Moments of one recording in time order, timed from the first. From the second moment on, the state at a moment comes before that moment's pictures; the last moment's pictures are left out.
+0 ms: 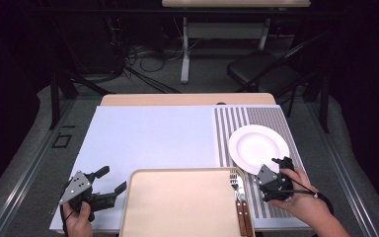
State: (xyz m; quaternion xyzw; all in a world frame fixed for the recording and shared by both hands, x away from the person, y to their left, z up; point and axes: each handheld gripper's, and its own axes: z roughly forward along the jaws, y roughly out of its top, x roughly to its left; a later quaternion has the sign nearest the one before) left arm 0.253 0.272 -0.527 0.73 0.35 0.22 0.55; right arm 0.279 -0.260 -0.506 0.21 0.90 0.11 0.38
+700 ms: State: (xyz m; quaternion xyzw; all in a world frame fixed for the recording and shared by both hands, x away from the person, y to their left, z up) left arm 0.254 0.272 -0.527 0.73 0.35 0.22 0.55; right arm 0.298 -0.262 -0.518 0.19 0.90 0.08 0.38
